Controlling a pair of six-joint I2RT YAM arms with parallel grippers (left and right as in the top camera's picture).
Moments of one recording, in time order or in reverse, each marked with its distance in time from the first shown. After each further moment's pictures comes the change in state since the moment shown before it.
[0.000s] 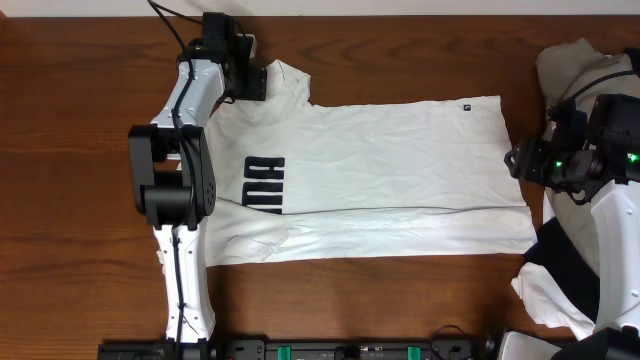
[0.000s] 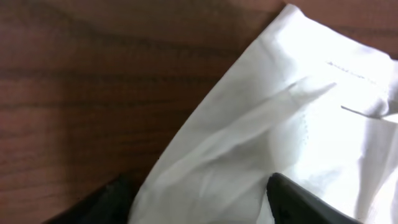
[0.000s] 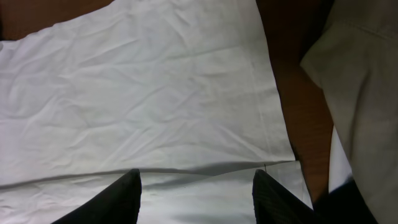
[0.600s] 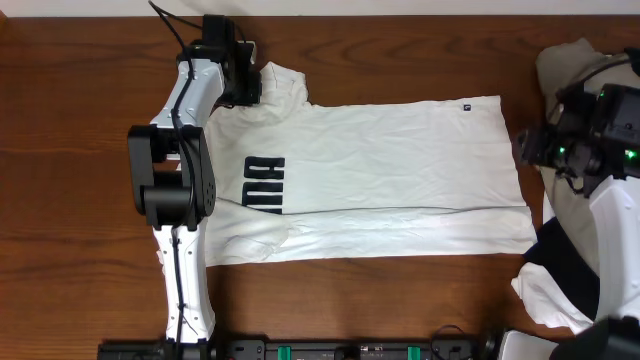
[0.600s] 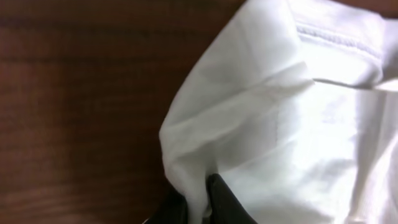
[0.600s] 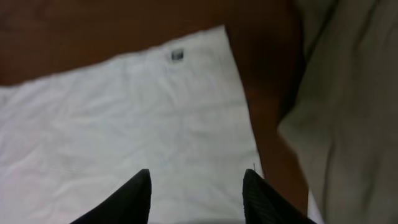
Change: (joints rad) left arm 0.000 -0.008 0.001 -0.092 0.003 0.002; right arm 0.000 0.042 -0.001 0.233 0.029 -0.003
